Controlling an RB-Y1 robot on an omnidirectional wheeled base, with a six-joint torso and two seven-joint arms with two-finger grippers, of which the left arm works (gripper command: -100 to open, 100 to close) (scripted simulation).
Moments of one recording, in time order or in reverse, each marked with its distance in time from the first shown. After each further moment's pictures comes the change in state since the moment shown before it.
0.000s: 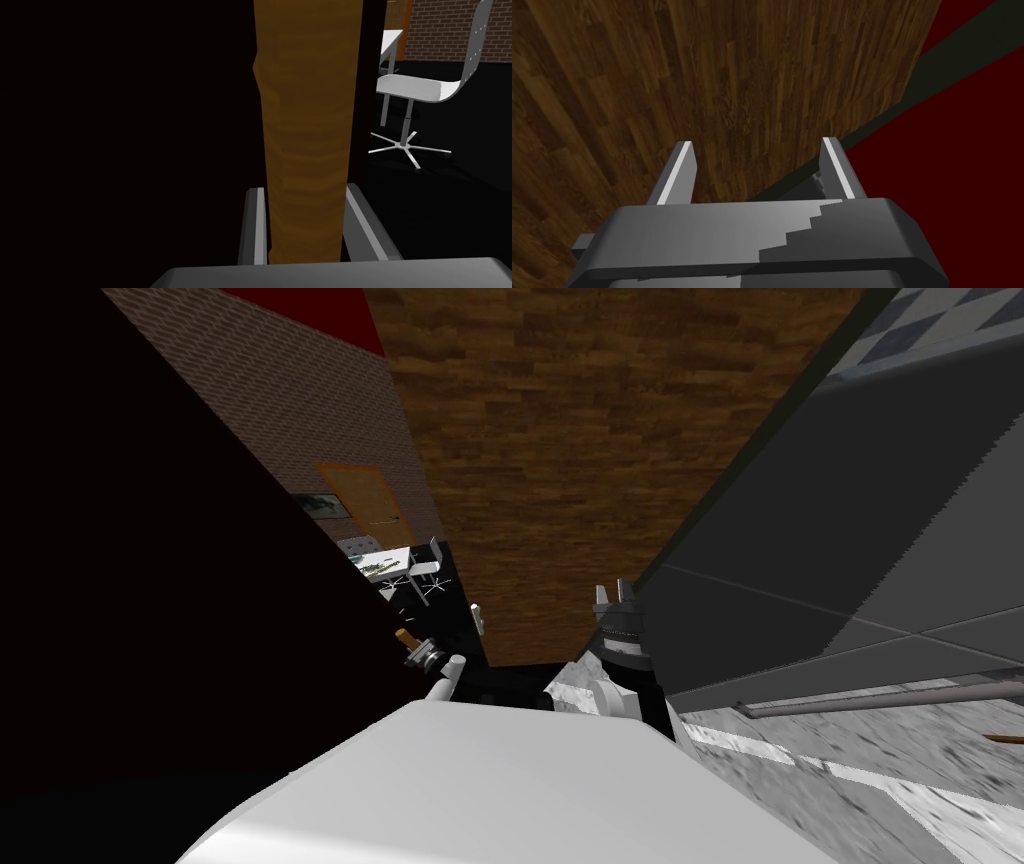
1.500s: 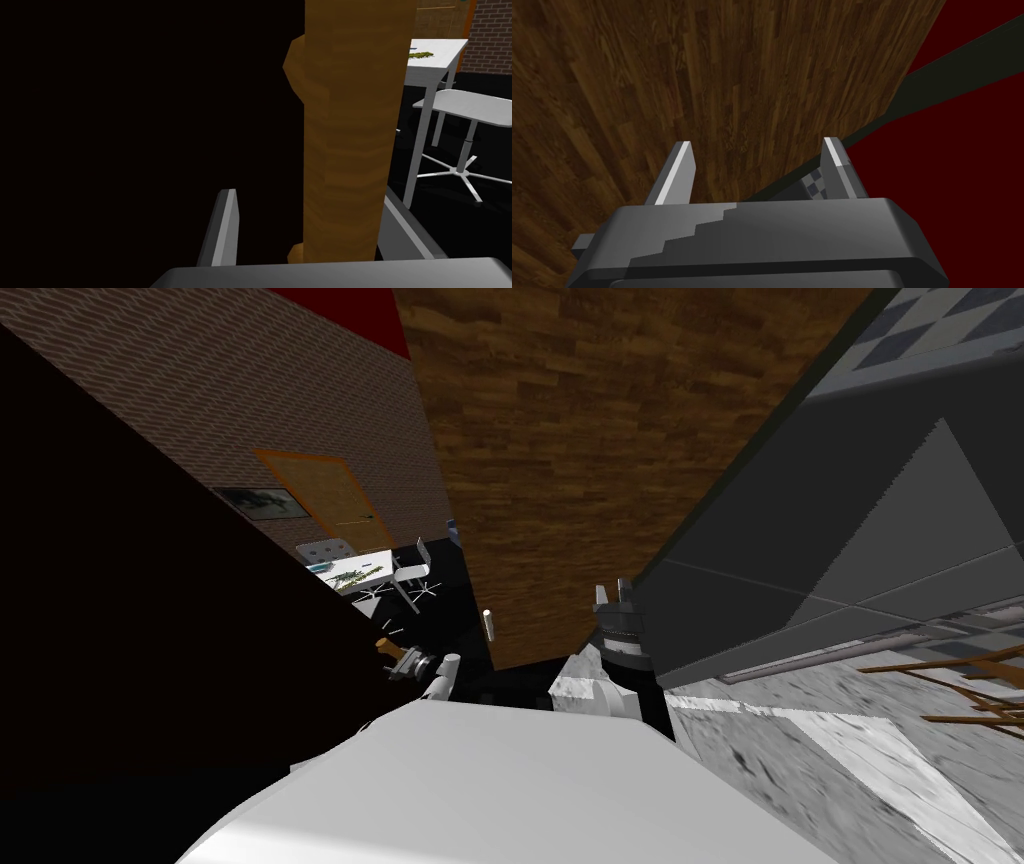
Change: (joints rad) arm -0.037 0.018 0.112 0.048 0.093 -0.142 -0.010
